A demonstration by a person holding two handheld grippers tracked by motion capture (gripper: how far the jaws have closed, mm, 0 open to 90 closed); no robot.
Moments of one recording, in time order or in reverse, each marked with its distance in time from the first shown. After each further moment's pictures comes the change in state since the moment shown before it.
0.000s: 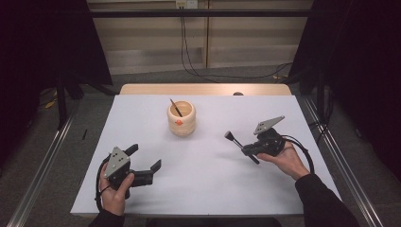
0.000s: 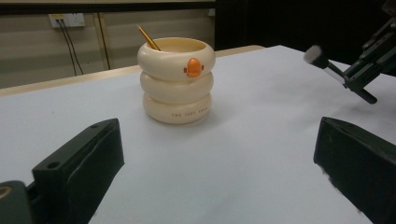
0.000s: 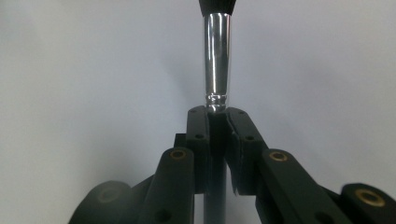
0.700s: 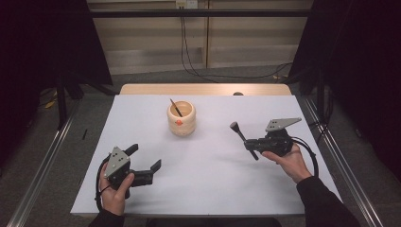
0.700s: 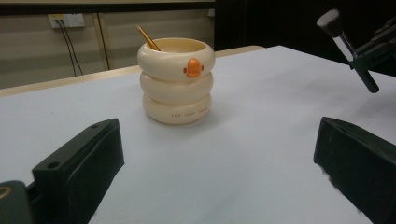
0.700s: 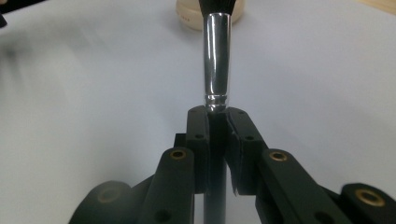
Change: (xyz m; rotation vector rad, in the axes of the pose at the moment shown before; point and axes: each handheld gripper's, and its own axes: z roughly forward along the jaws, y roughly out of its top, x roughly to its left) left arm 0.000 0.000 0.000 -0.006 -0.003 -0.003; right arm 0.000 -0.010 -0.019 -0.231 -0.007 0.058
